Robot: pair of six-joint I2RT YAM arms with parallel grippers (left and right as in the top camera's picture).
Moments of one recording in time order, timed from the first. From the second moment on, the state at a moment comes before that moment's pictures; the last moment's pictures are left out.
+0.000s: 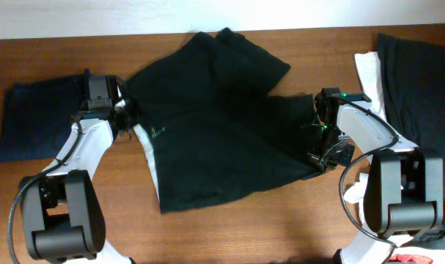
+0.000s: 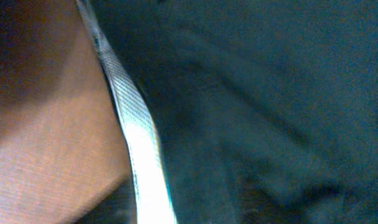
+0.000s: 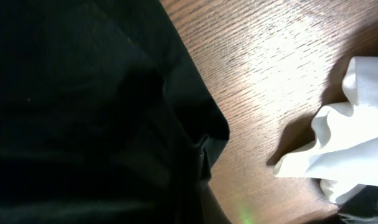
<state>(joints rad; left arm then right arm) 0.06 1.81 1.17 -0.39 0.10 -0.43 0.03 1.88 1.24 -1.17 0.07 0.53</state>
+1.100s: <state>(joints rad) -0.36 1.28 0.52 -0.71 0.12 -1.50 0.03 1.88 1.23 -1.07 0.07 0.42</state>
